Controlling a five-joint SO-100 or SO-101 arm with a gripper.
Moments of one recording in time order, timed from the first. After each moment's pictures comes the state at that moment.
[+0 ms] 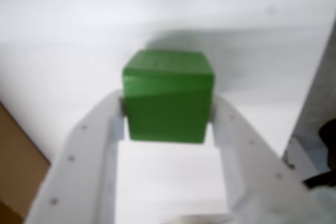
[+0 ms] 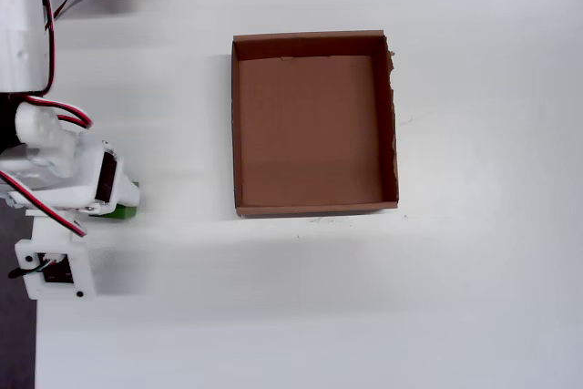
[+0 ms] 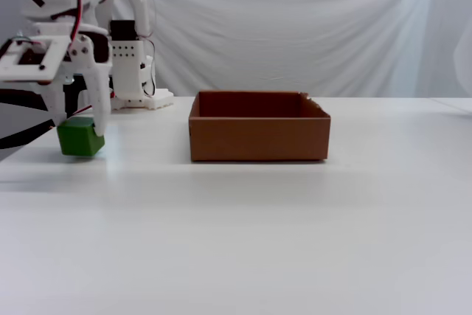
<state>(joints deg) 7.7 84.6 101.1 49.0 -80.9</state>
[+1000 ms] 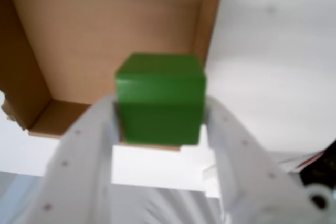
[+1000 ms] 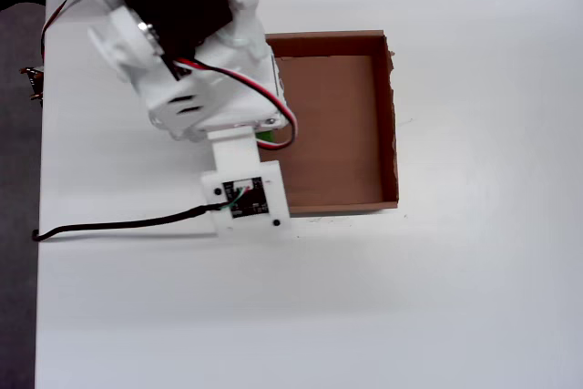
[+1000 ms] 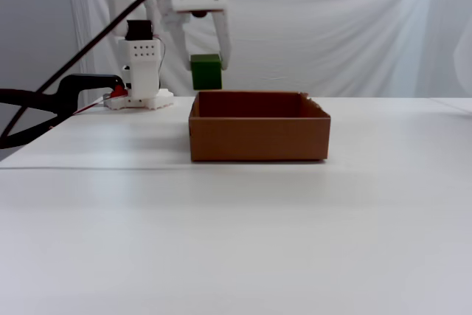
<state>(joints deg) -27.1 84.0 79.5 76.1 -61.5</state>
